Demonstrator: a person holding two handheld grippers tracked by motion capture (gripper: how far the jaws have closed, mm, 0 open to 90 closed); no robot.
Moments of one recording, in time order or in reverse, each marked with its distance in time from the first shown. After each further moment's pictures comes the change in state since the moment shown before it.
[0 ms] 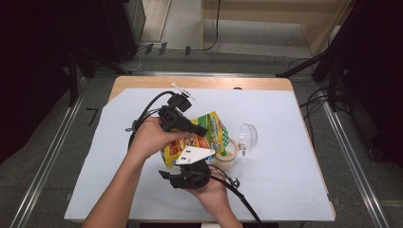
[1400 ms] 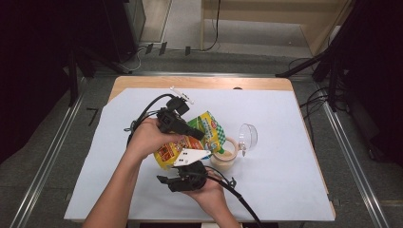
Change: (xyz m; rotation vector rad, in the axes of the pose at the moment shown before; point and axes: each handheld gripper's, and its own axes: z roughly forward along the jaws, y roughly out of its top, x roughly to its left) left arm 0.010 -0.006 0.007 0.024 -0.029 0.047; right arm -0.004 -0.014 0.017 0.029 0.052 0.024
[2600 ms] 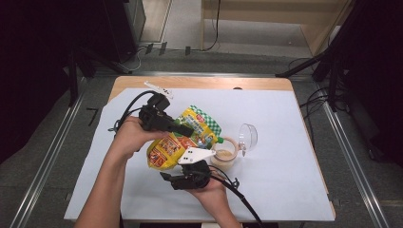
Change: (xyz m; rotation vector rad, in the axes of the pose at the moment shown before) left arm 0.011 -0.023 -0.046 -0.118 -0.144 0.024; right arm -0.005 -0.002 -0.009 -0.045 -0.057 0.033
